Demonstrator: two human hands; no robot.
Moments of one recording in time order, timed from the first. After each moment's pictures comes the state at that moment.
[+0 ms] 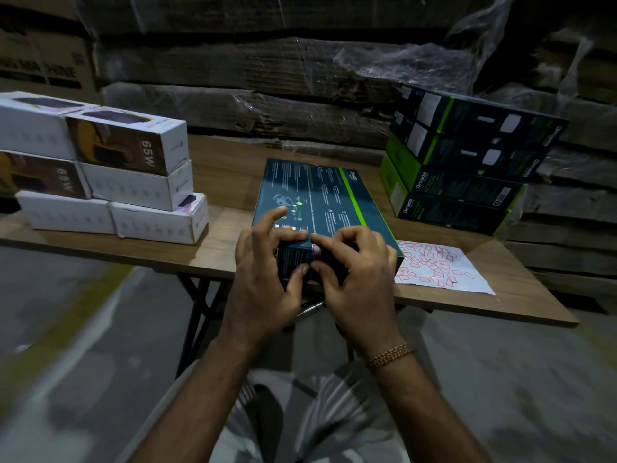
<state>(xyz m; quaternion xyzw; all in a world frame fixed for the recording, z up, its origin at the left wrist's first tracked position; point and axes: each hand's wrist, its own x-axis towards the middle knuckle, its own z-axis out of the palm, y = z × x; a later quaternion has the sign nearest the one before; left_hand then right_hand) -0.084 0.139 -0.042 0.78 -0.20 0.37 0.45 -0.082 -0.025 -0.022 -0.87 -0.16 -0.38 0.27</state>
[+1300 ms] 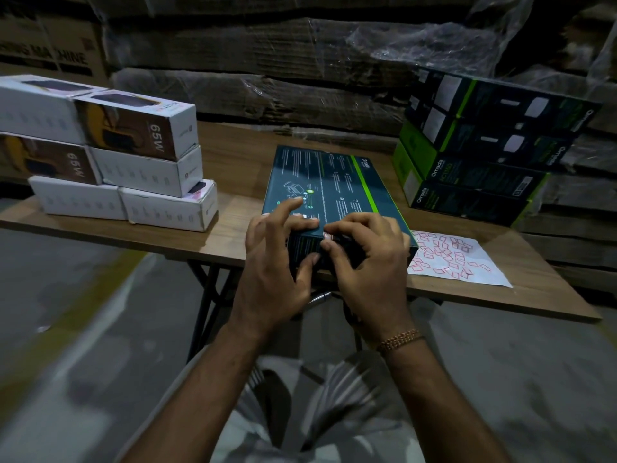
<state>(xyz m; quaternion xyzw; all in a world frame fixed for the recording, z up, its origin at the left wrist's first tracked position) -0.080 0.142 -0.049 0.79 -0.20 0.37 0.45 -0.072 -0.024 -0.023 -0.85 -0.16 -0.38 0.34</state>
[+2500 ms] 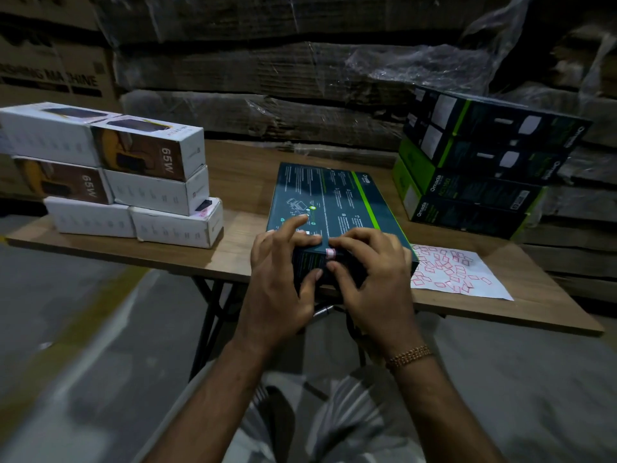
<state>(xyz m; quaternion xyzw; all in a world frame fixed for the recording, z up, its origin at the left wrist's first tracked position) -0.079 0.143 -0.049 0.80 -0.19 0.38 0.42 -0.073 -0.031 -0.023 -0.86 -0.17 -0.38 0.28</state>
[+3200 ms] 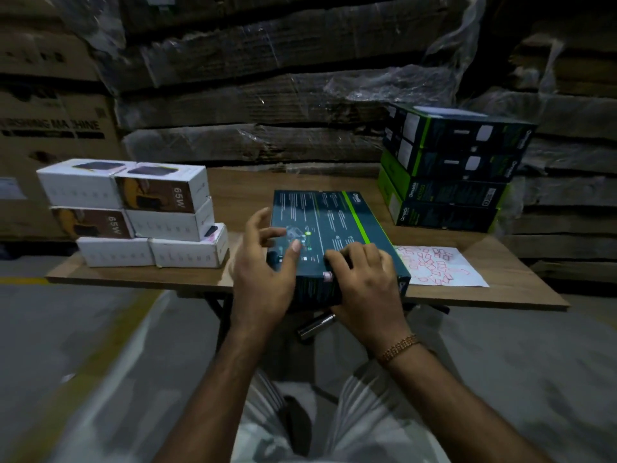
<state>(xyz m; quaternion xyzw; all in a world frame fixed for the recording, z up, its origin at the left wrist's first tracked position) -0.107 0.154 0.014 0.77 -0.06 0.32 0.54 -0.099 -0.027 -0.017 -0.89 -0.17 -0.41 0.06</state>
